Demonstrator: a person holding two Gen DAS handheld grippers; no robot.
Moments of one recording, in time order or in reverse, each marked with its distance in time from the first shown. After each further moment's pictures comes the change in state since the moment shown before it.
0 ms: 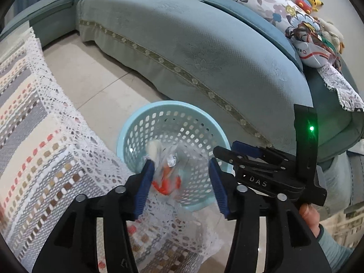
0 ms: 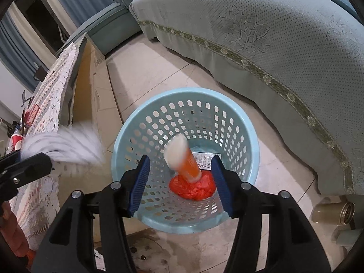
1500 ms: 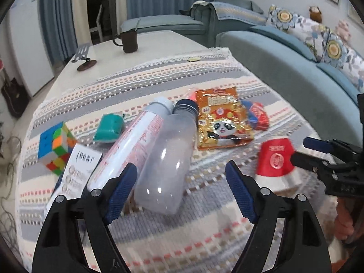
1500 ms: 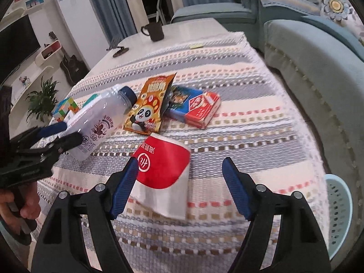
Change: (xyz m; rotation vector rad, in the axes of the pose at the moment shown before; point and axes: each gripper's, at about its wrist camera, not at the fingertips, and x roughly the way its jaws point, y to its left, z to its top) left arm -0.243 0.287 -0.107 -0.269 -0.265 0.553; right arm 0.013 0.380 -0.002 -0.522 -0.028 0.272
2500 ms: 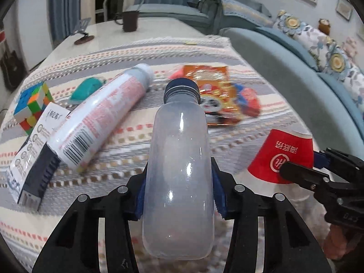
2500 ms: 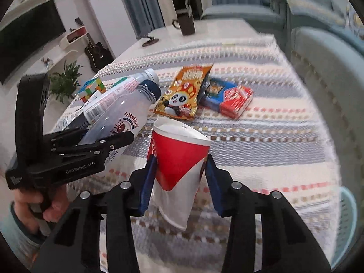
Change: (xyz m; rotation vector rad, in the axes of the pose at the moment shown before) left arm 0.013 -0.029 -0.031 -0.132 0.028 -0.086; right arm -0.014 0.025 -0.018 -0.136 -0.003 0.102
